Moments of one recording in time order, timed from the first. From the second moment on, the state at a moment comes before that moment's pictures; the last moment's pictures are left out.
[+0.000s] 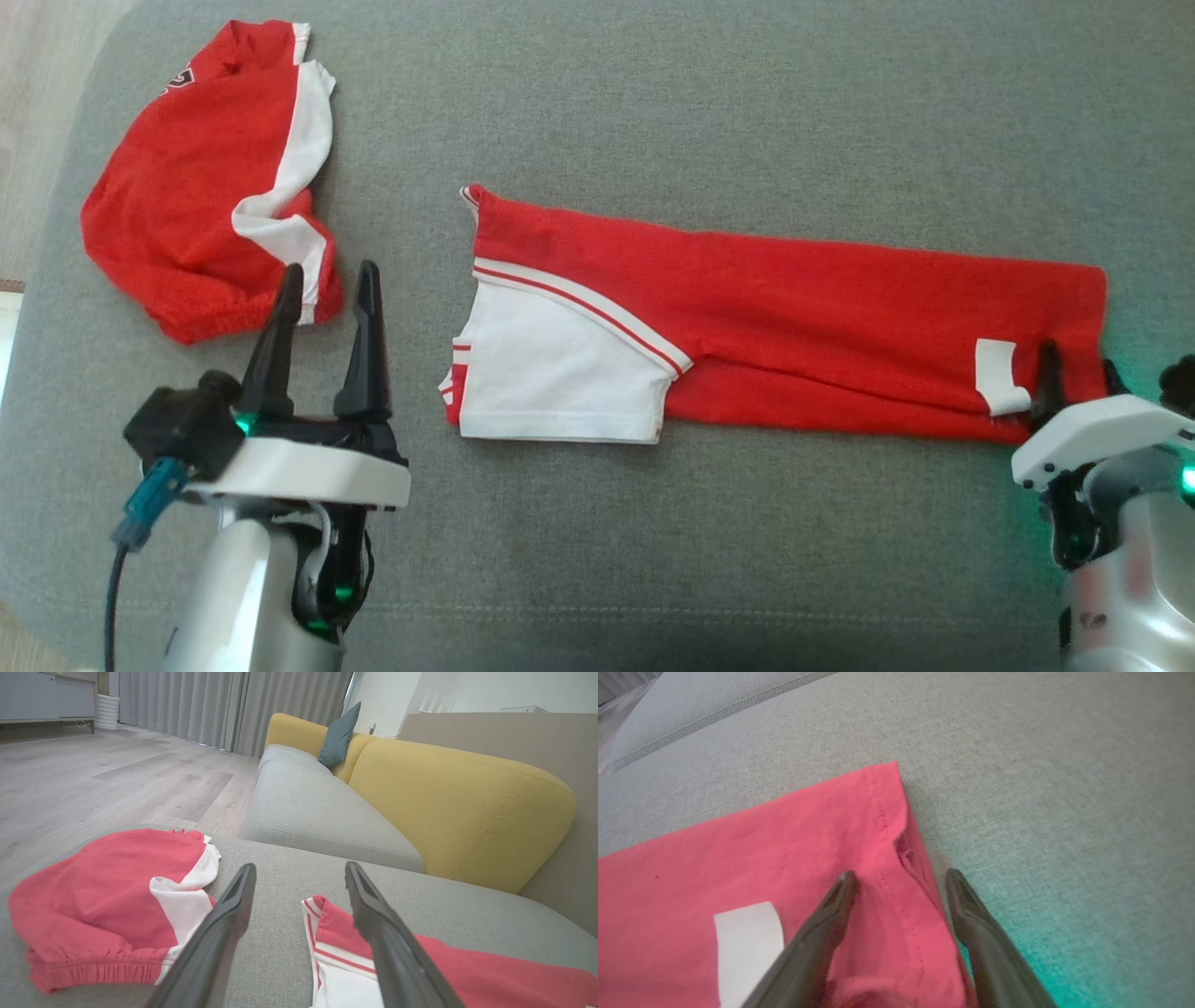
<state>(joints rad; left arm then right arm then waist) -0.16 0.05 -0.15 0.11 -0.32 -0.04 -0.26 -0.37 -0.05 -0.39 0.68 0.11 0.12 0.06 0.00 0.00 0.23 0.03</state>
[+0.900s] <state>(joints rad) -0.17 0.04 -0.12 0.12 -0.33 -0.04 -0.26 -0.46 -0.04 -0.66 0.46 -0.24 0.12 0.11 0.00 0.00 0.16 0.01</state>
